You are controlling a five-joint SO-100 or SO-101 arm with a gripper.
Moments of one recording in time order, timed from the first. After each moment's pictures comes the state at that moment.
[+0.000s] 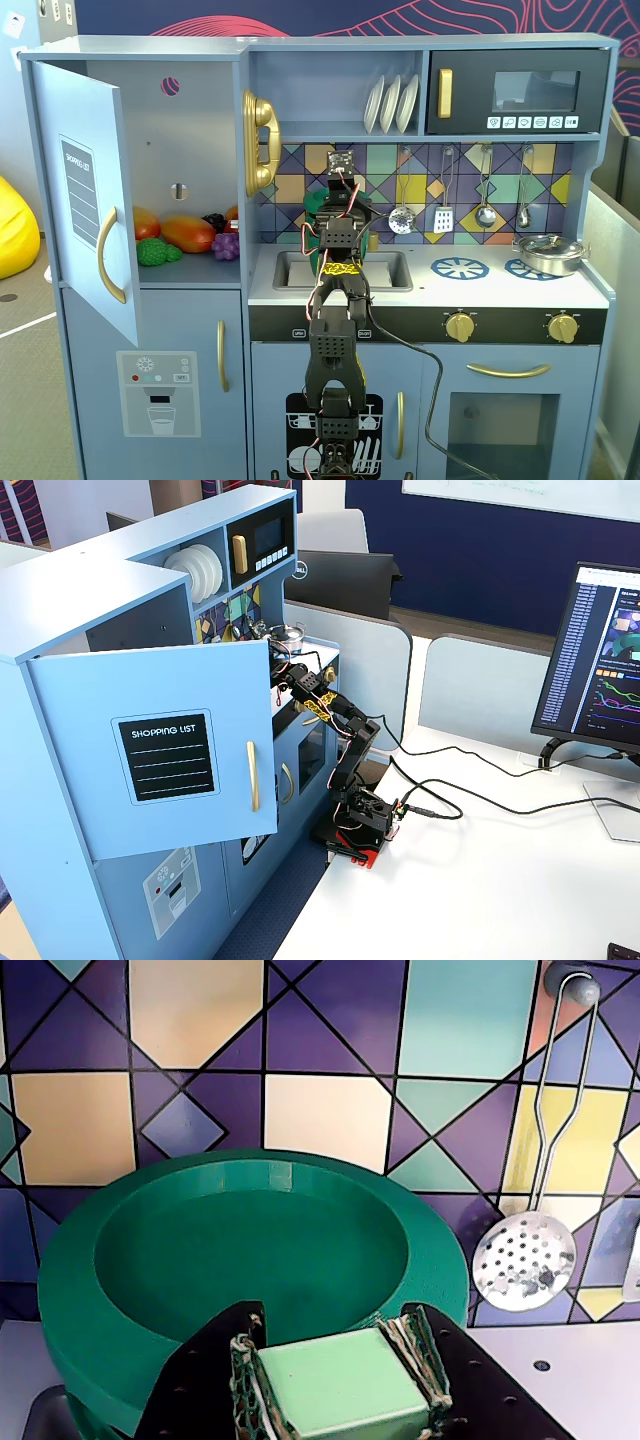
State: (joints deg) arm 3.4 110.6 80.4 24.9 -97.2
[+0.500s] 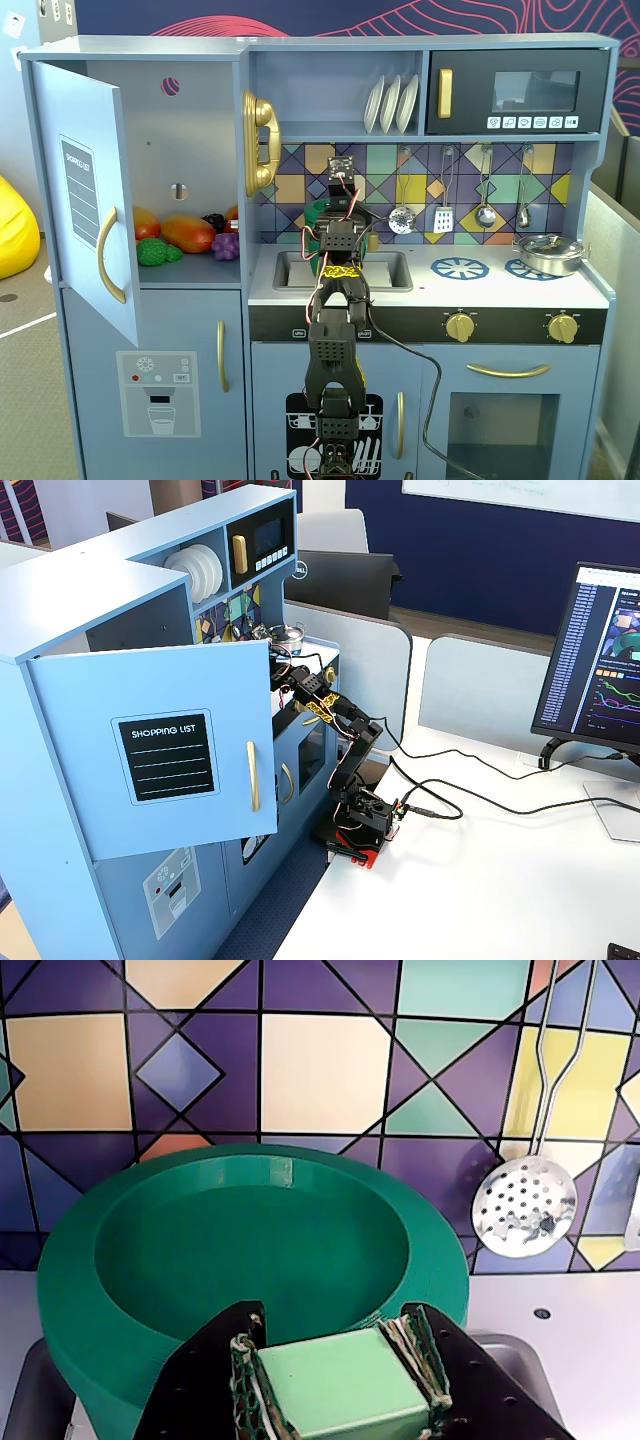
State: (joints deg) arm 3.6 112.9 84.6 27.0 -97.2
